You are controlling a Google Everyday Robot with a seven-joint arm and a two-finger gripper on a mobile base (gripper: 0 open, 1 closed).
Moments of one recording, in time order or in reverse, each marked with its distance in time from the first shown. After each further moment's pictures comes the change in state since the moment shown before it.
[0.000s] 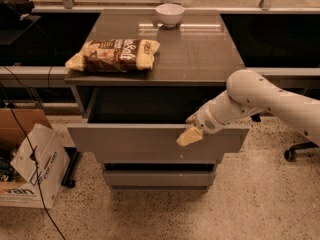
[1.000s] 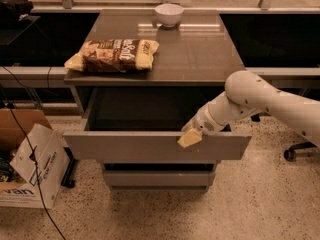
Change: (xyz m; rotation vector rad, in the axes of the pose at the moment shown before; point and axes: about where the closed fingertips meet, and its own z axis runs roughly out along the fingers) arm -0.001 0.001 0.001 -0.005 0.002 -0.001
